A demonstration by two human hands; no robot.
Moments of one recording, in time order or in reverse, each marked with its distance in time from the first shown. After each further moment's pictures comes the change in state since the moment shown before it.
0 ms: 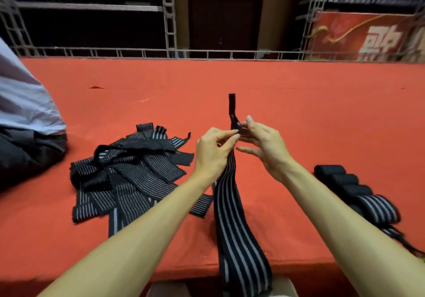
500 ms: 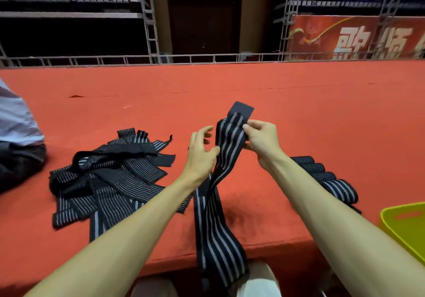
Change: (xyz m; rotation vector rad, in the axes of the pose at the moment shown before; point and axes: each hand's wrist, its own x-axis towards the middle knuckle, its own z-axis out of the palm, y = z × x) left_hand -0.017 0.010 0.023 0.015 -0.167 -0.154; right_hand -0.011 -0.011 -0.038 -0.134 0.308 -0.003
